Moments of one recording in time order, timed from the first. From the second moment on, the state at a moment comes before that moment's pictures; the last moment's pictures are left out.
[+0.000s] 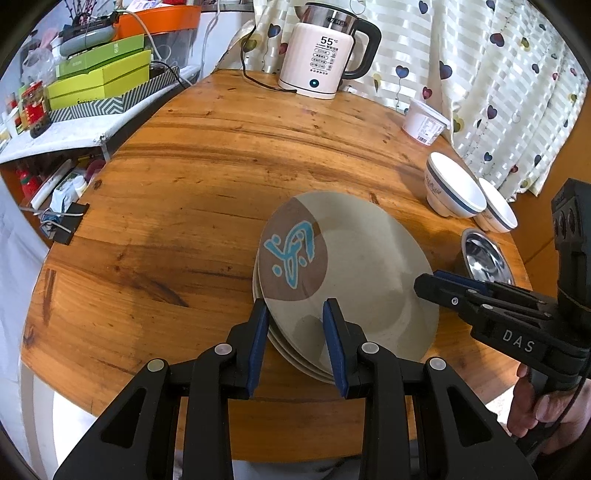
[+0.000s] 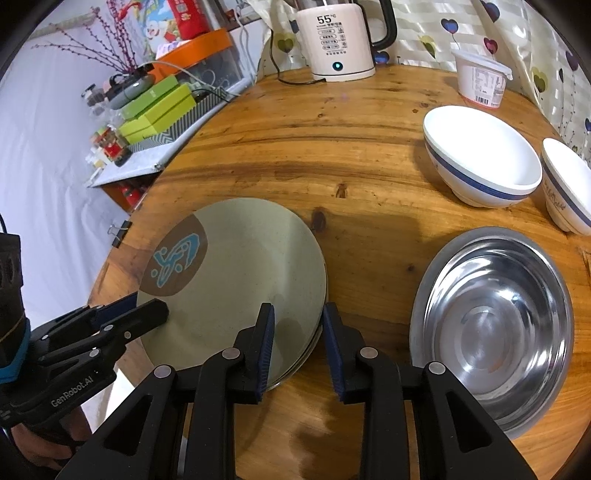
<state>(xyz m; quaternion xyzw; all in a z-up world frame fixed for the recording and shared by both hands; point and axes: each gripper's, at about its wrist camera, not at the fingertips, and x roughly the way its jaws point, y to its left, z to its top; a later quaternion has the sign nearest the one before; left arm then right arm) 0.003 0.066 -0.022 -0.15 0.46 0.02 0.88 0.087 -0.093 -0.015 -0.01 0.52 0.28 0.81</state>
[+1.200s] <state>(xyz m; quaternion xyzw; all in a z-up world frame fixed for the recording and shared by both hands) 0.011 0.067 -0.027 -0.14 0.46 0.04 0.87 0.085 -0.090 -0.011 -0.02 0.51 0.29 0.81</state>
